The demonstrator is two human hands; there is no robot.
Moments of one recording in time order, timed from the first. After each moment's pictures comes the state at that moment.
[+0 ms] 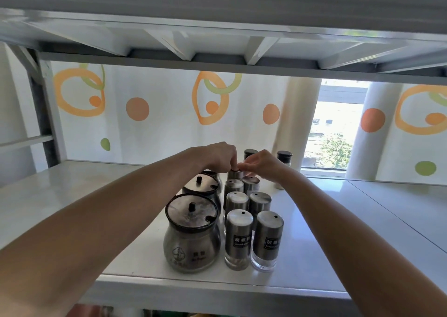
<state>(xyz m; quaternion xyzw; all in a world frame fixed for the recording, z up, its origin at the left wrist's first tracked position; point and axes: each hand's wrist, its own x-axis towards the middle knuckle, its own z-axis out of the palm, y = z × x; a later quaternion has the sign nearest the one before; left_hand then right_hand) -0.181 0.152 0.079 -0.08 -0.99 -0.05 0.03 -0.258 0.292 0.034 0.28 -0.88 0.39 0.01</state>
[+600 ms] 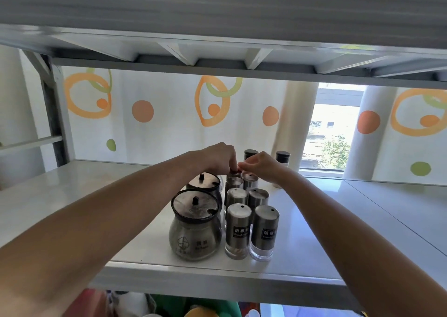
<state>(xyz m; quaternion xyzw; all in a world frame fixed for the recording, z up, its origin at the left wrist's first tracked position) -0.163 0.151 0.076 -0.11 -0.99 -0.07 0.06 -0.225 0.292 0.040 0.27 -0.88 0.38 0.00</state>
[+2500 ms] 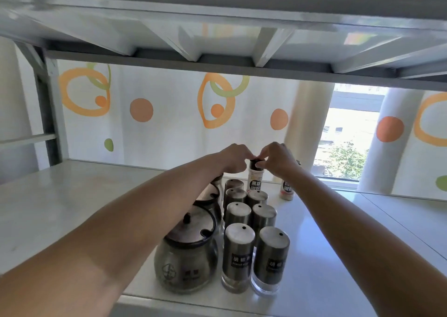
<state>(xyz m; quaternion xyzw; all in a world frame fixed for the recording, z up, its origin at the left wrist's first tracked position) -0.238 0.162 0.066 -0.08 -0.99 -0.10 0.07 -0.288 0.295 0.055 0.21 -0.94 0.22 0.17</state>
